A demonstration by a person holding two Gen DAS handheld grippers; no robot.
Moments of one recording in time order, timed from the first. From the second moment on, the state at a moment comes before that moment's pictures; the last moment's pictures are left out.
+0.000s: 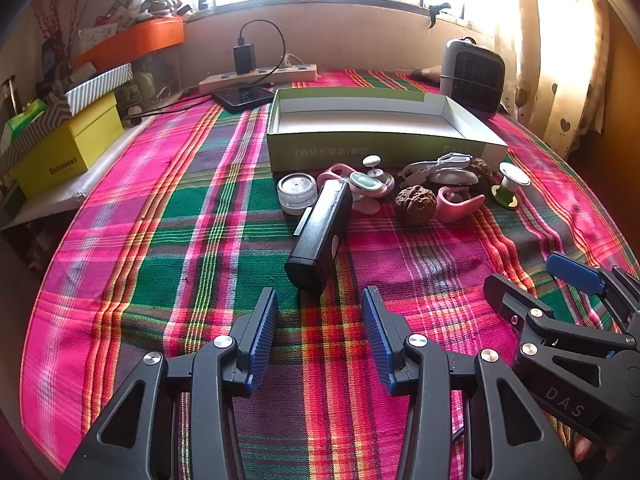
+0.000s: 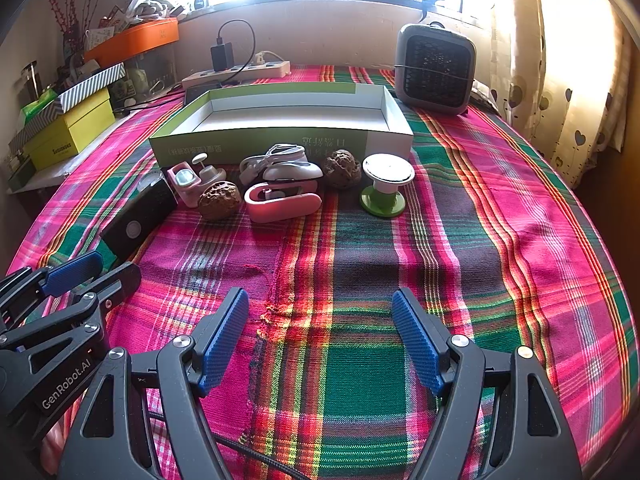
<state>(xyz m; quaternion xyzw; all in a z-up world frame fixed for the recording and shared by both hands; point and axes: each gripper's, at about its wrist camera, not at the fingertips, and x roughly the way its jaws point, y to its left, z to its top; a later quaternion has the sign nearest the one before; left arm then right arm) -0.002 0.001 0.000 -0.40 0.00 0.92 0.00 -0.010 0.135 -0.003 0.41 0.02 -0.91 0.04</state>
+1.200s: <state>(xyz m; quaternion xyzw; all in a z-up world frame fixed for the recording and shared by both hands) -0.029 -0.023 0.006 -0.42 -0.03 0.90 0.09 -0.027 0.157 0.001 0.42 0.03 -0.90 0.08</state>
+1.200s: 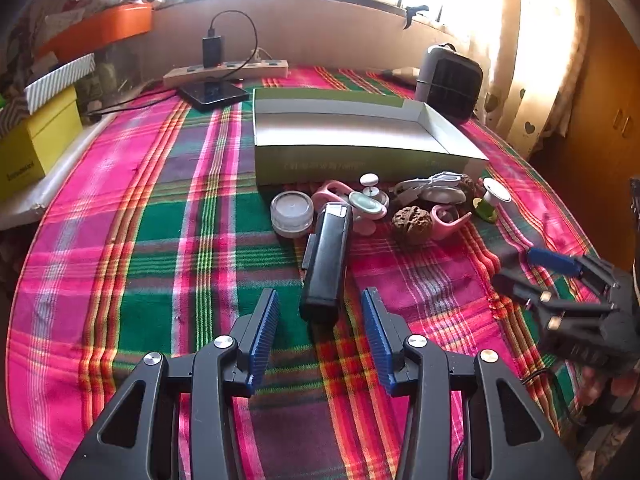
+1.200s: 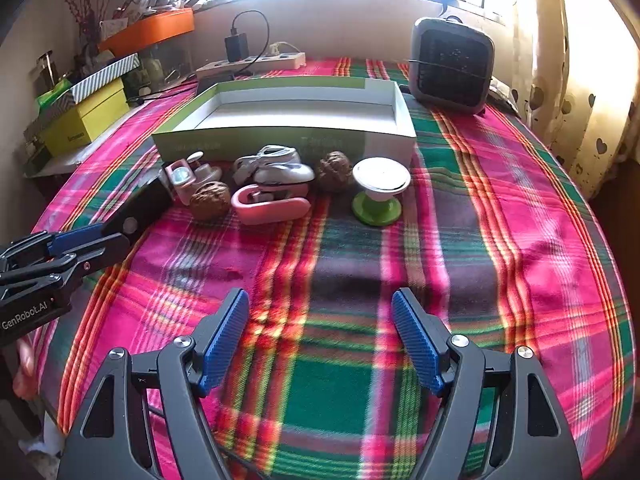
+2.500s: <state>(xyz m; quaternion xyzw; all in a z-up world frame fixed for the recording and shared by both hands) -0.060 -0.016 0.006 -0.43 -0.03 0.90 0.10 -0.099 0.186 0.006 0.43 -0.01 -0.90 0.07</state>
